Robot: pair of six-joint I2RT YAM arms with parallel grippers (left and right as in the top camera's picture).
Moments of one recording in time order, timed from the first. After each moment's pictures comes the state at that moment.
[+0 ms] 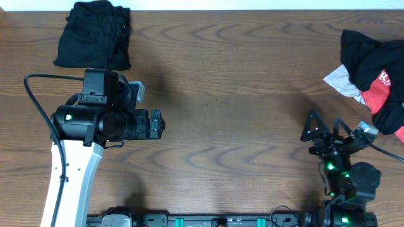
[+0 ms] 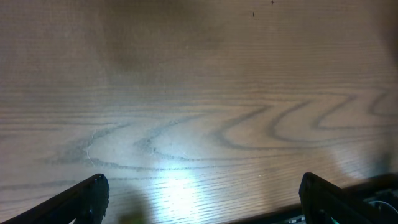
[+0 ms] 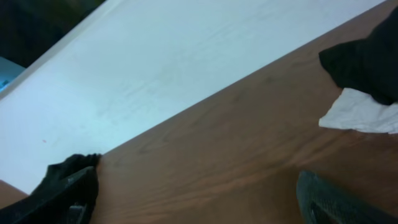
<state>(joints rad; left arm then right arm) -0.08 1.22 1.25 -1.28 0.29 -0.08 -0.14 0.31 0.22 -0.03 -0.20 0.59</state>
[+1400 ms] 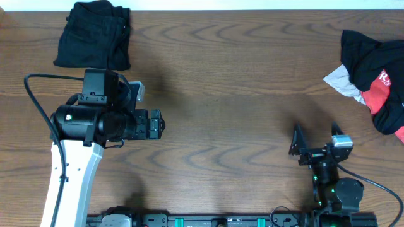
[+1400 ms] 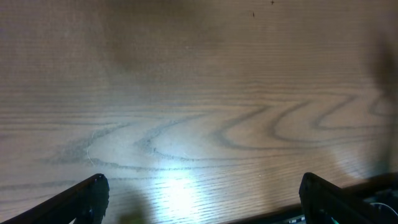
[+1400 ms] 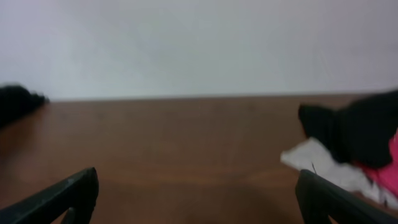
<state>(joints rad) -0.08 1.22 1.25 -1.28 0.29 -0.09 -0.06 0.01 0.01 -0.03 -0.14 0.11</state>
